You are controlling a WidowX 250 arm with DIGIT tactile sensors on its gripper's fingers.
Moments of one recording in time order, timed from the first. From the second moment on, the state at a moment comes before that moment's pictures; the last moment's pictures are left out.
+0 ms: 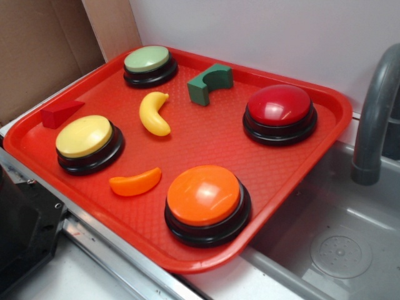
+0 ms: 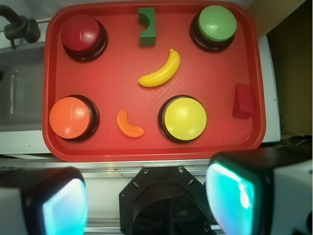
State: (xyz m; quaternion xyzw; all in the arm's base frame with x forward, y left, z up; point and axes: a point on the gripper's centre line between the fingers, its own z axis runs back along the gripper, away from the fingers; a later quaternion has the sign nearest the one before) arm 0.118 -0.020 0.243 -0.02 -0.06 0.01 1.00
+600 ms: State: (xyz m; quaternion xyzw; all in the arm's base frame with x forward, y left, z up) arm 0.143 -0.005 0.230 0.00 -0.05 0.08 1.00
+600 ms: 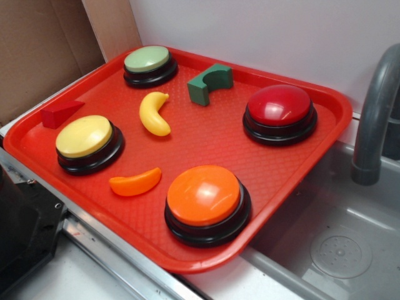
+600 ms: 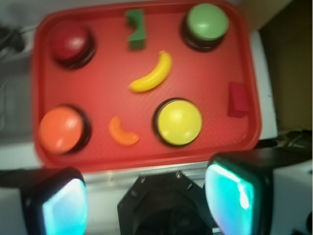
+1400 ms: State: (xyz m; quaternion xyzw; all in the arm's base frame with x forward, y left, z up) arm 0.208 0.041 0.131 0.06 -0.06 0.37 0.92
